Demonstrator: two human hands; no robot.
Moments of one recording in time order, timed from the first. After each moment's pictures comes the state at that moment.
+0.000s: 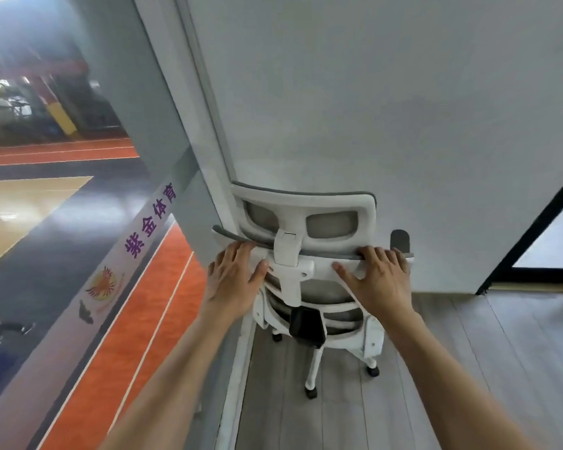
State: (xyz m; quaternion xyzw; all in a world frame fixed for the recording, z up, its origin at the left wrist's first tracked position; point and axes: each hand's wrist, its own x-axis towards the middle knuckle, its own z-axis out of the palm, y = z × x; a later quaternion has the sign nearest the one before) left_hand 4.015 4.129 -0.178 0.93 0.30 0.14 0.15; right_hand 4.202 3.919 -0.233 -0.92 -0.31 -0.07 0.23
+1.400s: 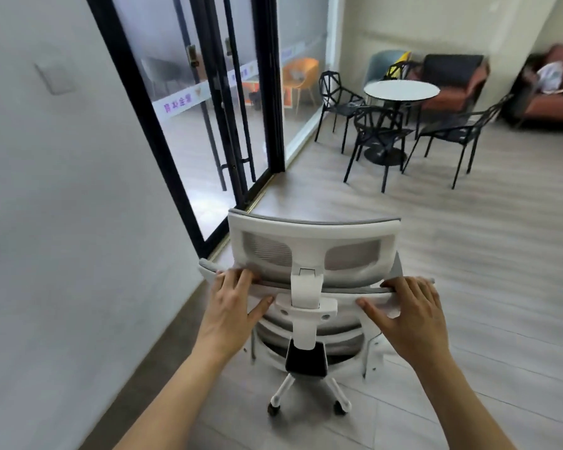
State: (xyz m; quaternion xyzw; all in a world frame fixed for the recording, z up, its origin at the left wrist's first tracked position) left_hand 4.139 3.729 -0.221 0.88 -0.38 0.09 0.26; right_hand 3.943 3.463 -0.259 -0.90 0.25 -0.34 0.12
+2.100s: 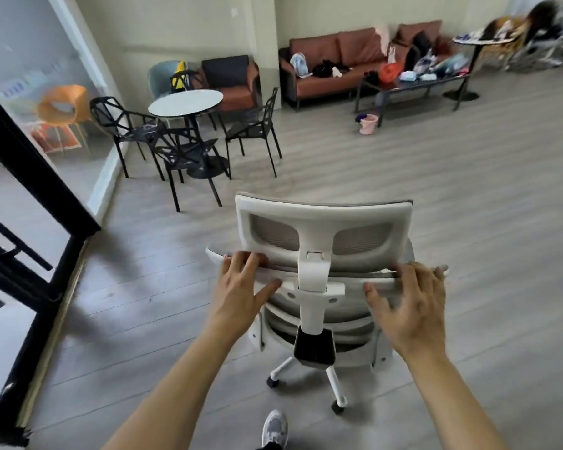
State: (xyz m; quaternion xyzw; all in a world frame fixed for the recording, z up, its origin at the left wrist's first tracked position) left_hand 4.084 3.234 -0.225 0.68 -0.66 -0.01 0.31; right_hand 3.782 3.180 -0.260 -0.73 0.55 -0.40 0.00
